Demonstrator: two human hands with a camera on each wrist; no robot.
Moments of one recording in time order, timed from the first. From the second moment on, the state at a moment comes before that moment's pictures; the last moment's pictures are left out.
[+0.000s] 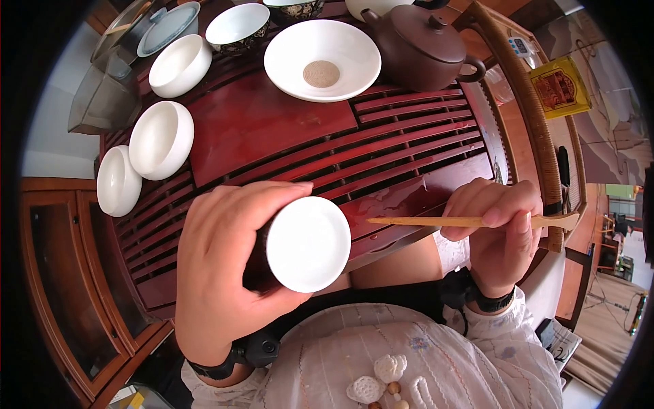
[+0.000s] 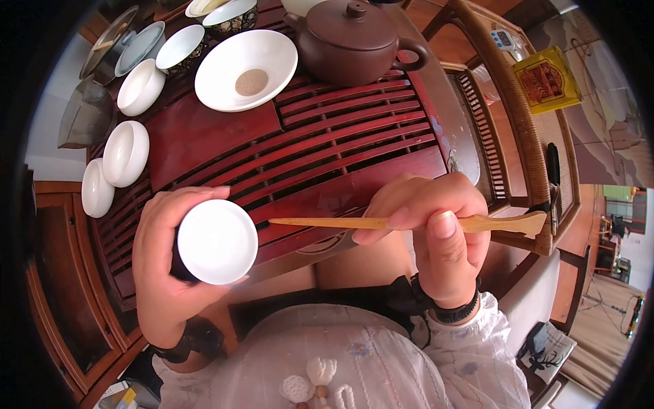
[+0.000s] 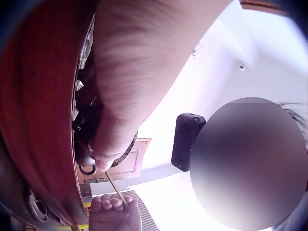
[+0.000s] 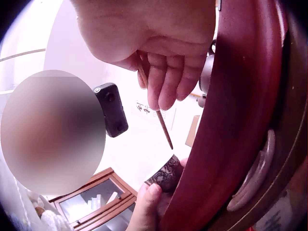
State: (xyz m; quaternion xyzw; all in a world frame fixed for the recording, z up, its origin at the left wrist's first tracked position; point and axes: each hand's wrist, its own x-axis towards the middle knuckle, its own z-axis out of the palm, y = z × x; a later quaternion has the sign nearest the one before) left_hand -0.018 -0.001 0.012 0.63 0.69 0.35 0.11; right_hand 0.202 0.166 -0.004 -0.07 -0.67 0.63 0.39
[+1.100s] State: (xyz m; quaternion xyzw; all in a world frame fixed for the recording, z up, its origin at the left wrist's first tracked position) left_hand -0.017 -0.002 0.011 0.62 0.68 0.37 0.10; right_hand 0.199 0.156 -0.007 -0.07 -0.67 0.63 0.40
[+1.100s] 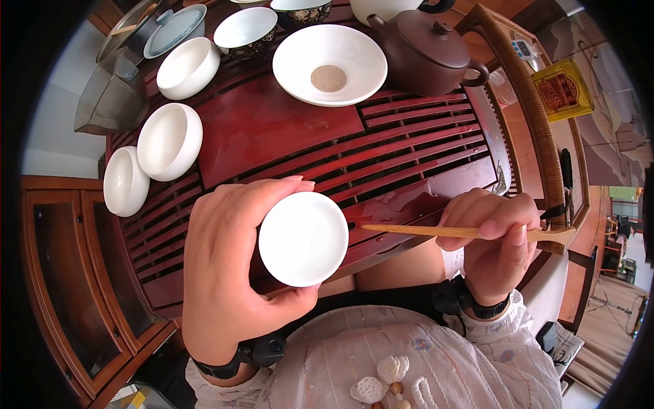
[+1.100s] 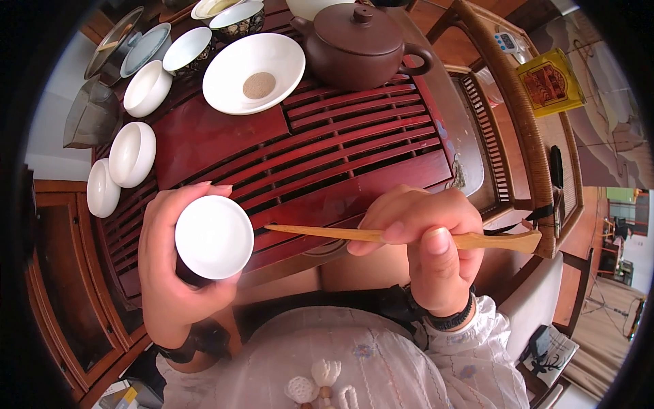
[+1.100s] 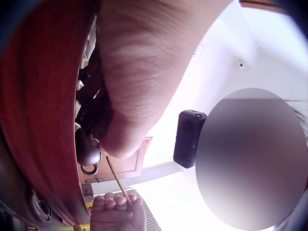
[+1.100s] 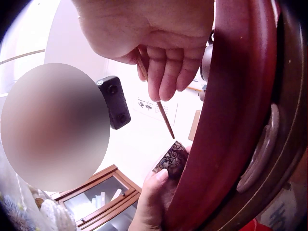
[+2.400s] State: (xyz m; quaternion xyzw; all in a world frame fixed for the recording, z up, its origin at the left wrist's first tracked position) left_hand -0.015 0.001 0.003 0.61 0.65 0.44 0.12; right_hand 0.171 0.131 0.008 0.06 -0.86 0.39 0.31
